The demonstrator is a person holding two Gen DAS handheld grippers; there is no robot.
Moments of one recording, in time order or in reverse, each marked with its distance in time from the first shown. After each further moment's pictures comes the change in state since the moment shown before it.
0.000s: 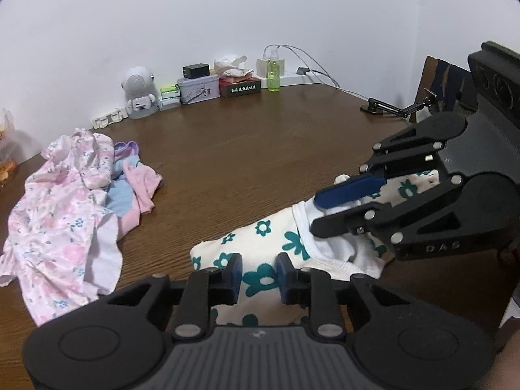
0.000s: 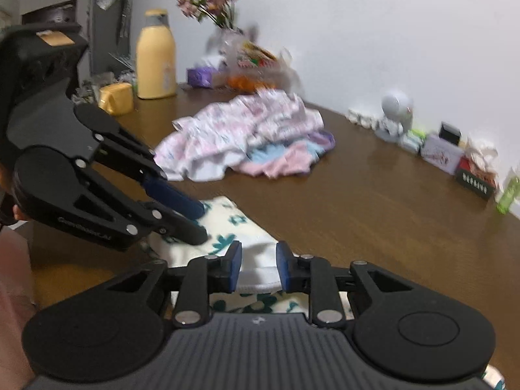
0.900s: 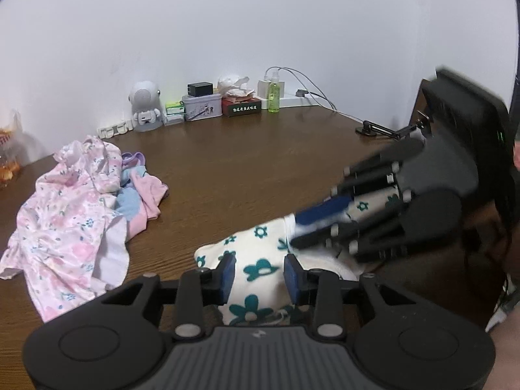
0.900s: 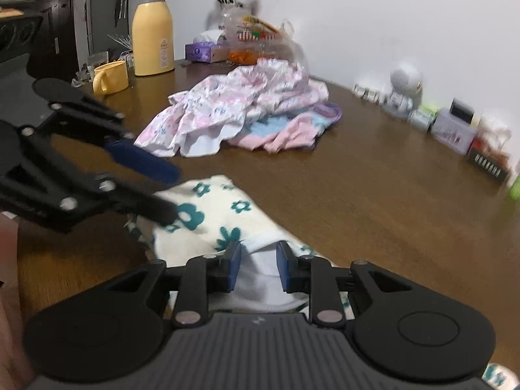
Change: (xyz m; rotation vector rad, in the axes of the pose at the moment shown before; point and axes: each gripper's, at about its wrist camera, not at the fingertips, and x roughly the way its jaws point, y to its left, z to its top) left arm -0.031 0.002 -0.011 -0.015 -0.074 -0.022; right arm 0.020 -0.004 0.005 -0.029 0.065 0.014
